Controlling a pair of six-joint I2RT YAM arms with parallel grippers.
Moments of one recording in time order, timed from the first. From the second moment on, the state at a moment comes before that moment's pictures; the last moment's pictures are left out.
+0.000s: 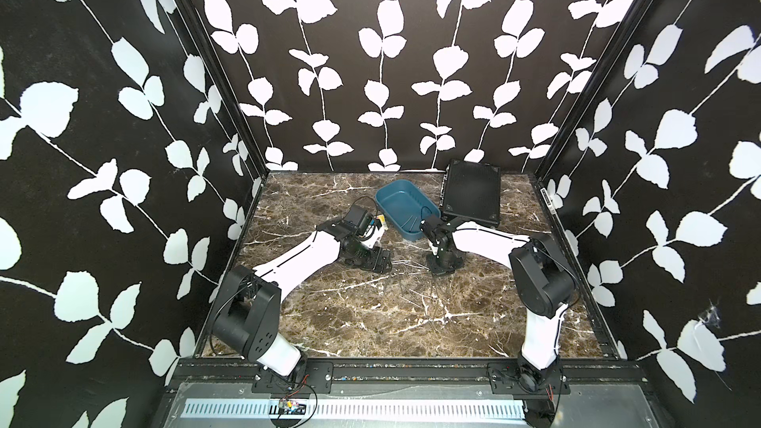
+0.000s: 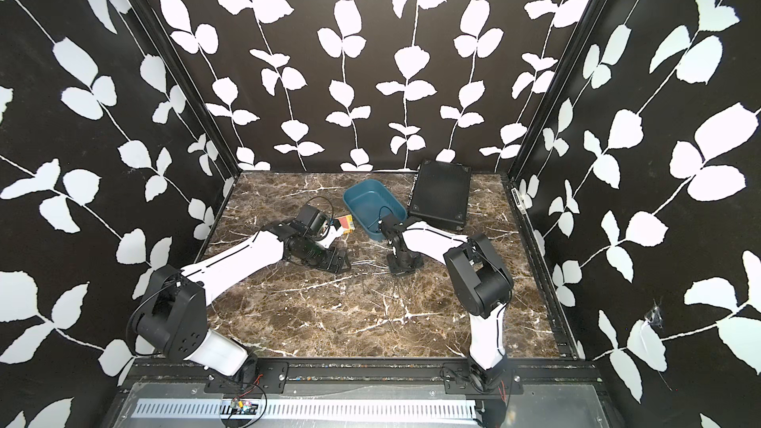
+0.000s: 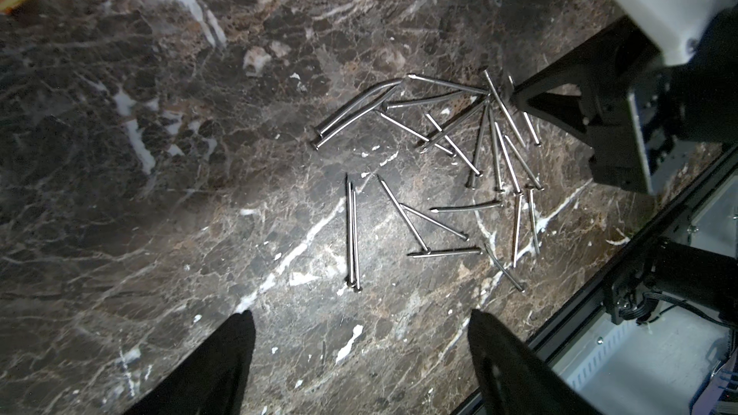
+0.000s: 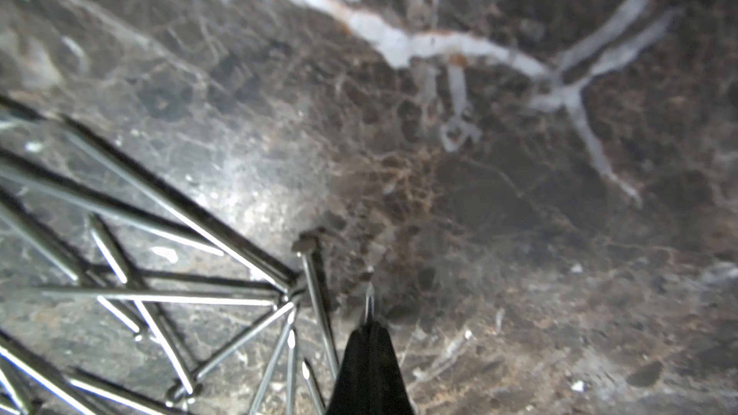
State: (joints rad) left arm -0.56 1.54 1.09 -0.73 0.35 -0.22; right arm 0.62 1.90 1.30 -0.93 0.01 0.32
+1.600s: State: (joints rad) left arm -0.46 1.42 1.02 -0.67 0.38 -0.28; right arm 0.46 2.03 1.70 -0.65 -0.21 0.92
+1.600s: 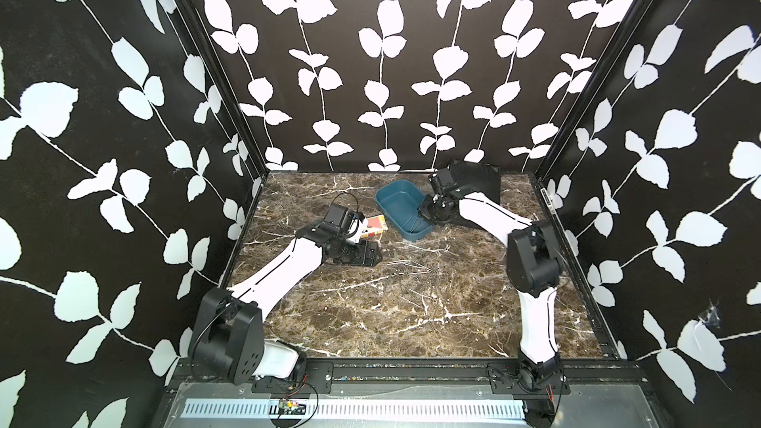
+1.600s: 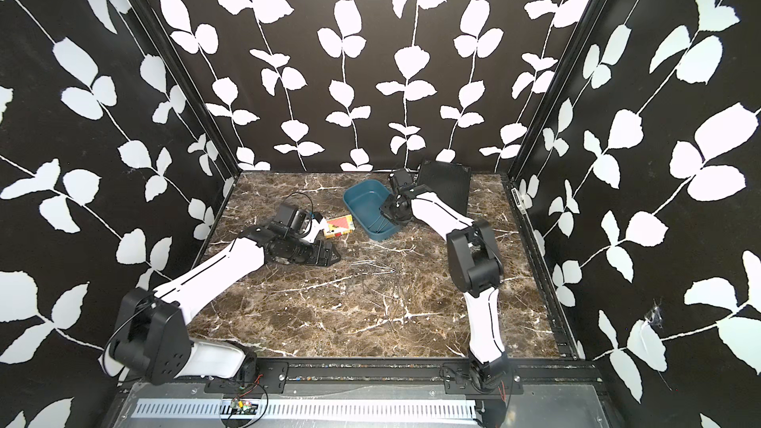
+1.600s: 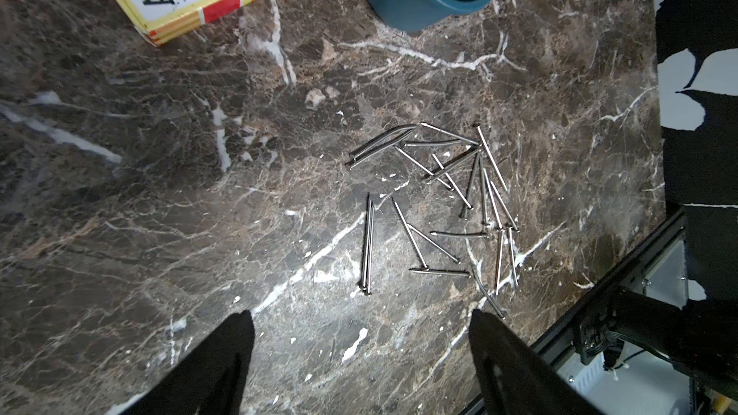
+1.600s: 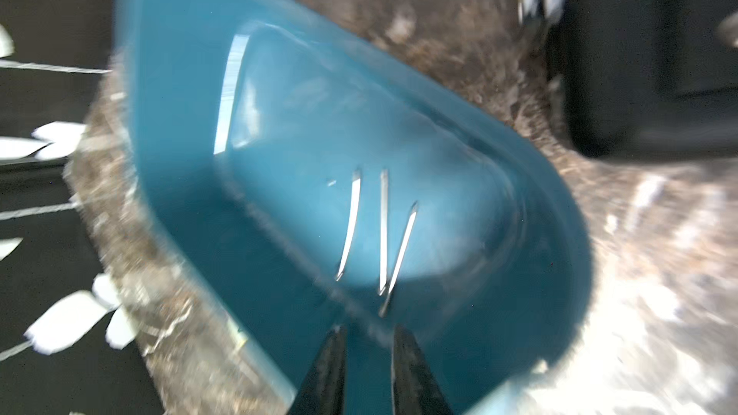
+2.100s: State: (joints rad) left arm -0.50 1.50 1.06 -0.63 0.40 -0.30; right arm 0.54 1.69 1.34 -0.92 -0.11 0.51
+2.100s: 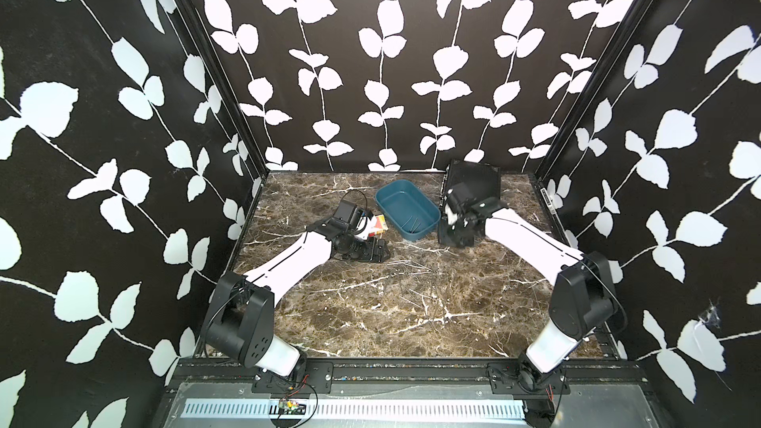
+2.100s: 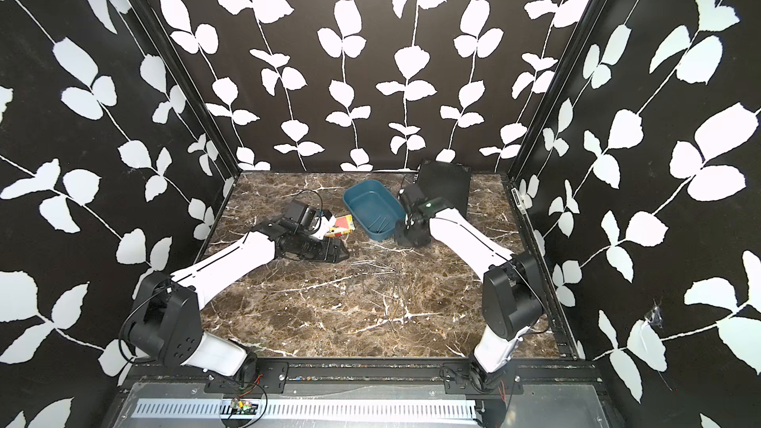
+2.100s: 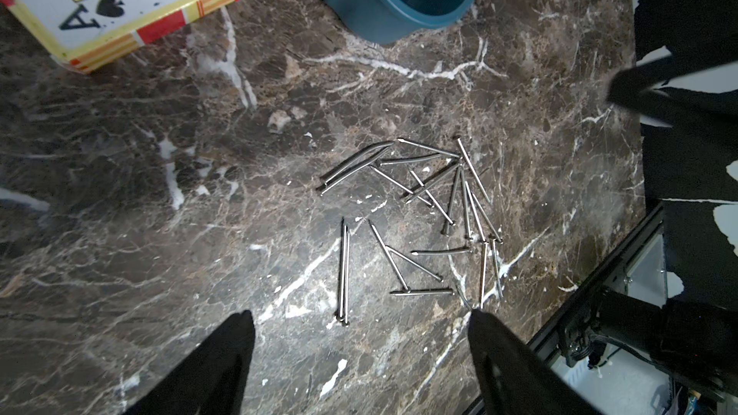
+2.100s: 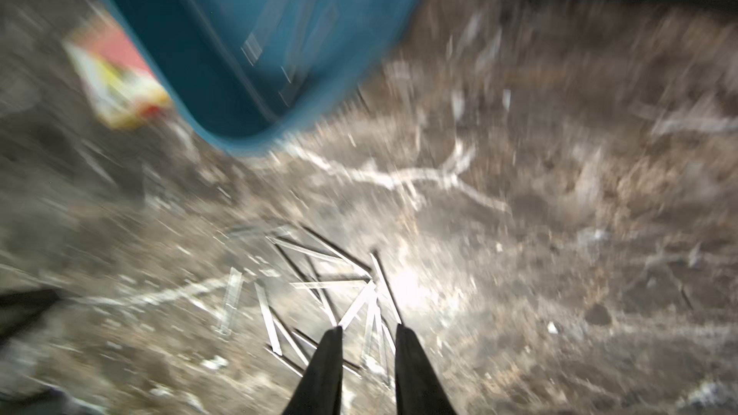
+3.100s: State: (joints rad) left arm -0.52 1.44 1.04 -0.64 0.39 -0.32; right arm 0.67 1.86 1.23 -0.87 -0.01 0.37
